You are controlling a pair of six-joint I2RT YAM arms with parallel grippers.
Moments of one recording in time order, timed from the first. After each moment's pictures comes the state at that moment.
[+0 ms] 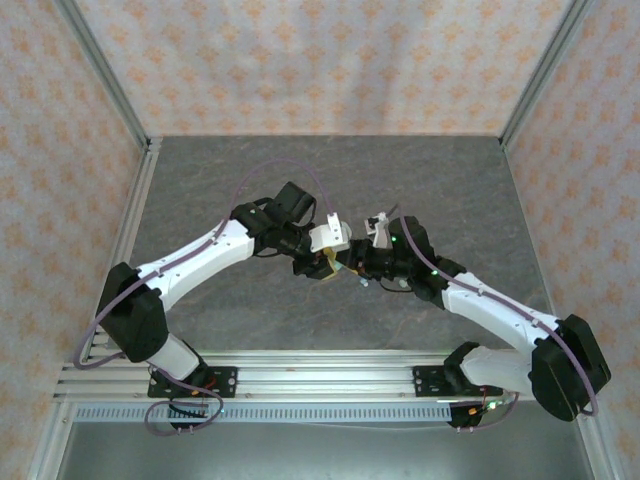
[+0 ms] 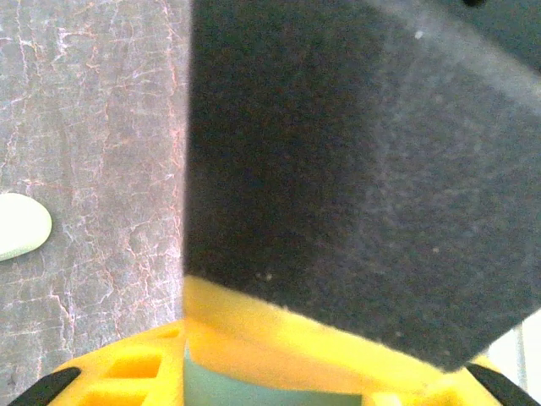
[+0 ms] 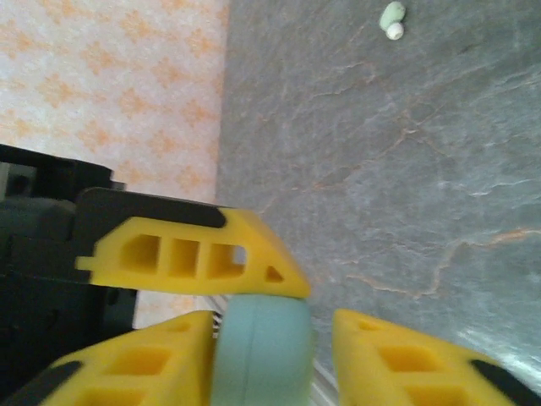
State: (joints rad) left arm -0.65 1.55 1.27 -0.76 0.53 0.54; right arm 0.63 1.14 0.65 0.01 -0.54 1.03
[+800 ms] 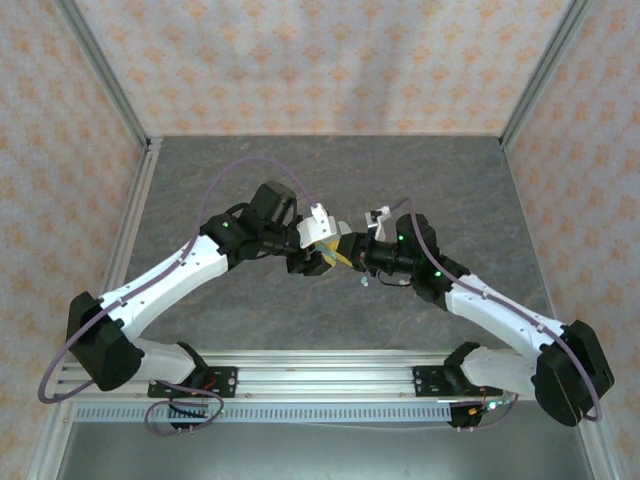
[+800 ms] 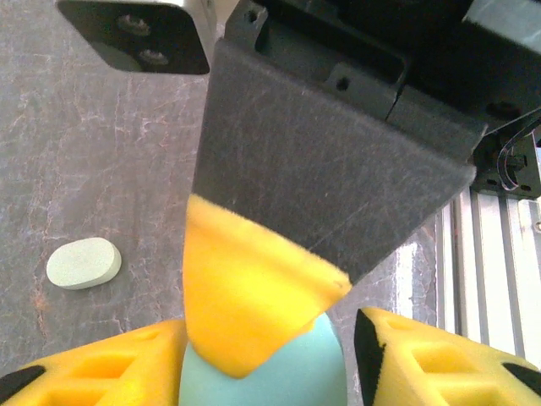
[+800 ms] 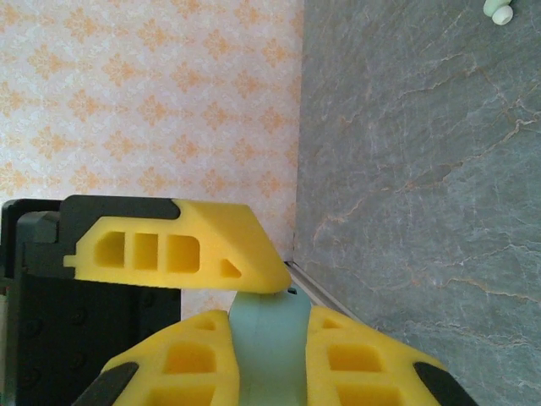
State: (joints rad) left arm -0.65 1.35 1.19 -0.62 0.50 0.43; right arm 0.63 1.10 0.66 0.14 -0.59 1.23
